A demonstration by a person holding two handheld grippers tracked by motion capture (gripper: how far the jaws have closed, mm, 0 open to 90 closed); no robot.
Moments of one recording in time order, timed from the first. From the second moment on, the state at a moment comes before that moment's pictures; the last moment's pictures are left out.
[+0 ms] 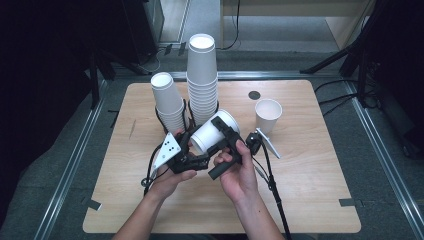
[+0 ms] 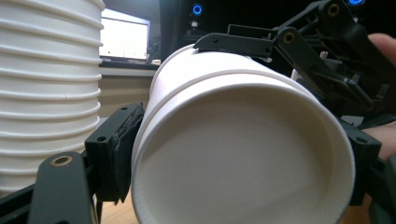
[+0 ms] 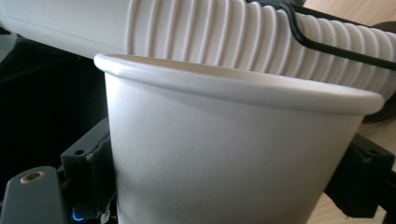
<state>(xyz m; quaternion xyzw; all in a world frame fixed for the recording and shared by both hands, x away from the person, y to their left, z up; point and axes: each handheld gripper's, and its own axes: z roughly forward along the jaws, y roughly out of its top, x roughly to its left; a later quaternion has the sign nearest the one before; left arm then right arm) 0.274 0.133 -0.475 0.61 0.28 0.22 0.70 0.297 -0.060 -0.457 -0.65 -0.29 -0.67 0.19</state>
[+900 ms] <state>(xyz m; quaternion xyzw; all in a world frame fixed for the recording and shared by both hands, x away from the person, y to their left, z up) 0.275 0.138 -0.472 0.63 0.28 0.22 0.69 0.300 -0.080 -0.451 -0.65 -0.29 -0.69 0.15</state>
